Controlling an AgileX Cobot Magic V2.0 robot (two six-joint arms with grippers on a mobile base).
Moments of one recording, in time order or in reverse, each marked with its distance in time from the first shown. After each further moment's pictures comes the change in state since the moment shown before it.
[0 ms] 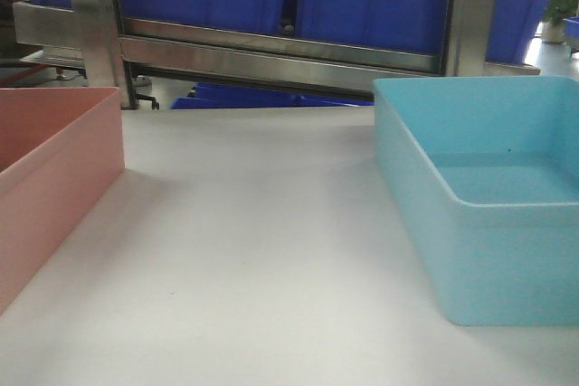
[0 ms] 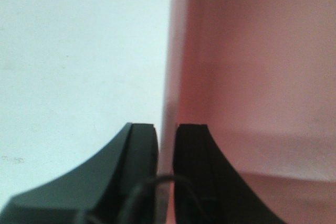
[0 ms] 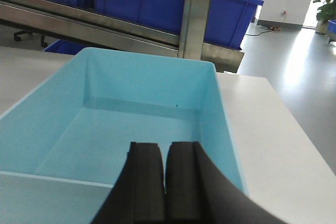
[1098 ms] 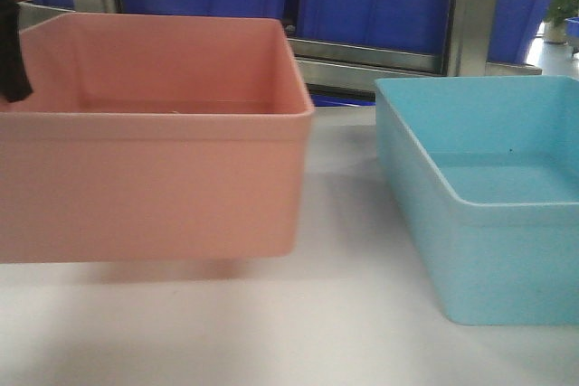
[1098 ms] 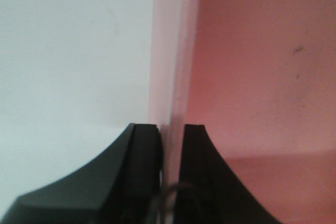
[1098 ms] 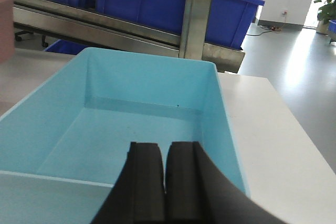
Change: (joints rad) left arm -0.459 -0.209 0.005 -0.184 0.127 -0.497; right arm 0.000 0.000 0.000 0.000 0.000 0.000
